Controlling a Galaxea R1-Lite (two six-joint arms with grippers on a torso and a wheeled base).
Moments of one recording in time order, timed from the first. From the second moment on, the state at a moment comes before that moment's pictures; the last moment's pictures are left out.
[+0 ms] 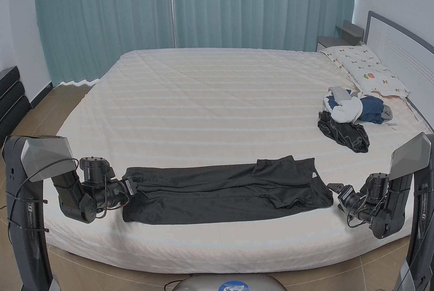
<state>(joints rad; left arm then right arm) -0.03 2.40 -0.73 -1.10 -0.21 -0.42 -0.03 2.45 -0.37 -1.55 0.18 0.91</state>
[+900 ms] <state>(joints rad) -0.28 2.25 -0.82 -0.78 0.11 -0.45 -0.03 2.45 -0.37 -1.55 0.18 0.91</state>
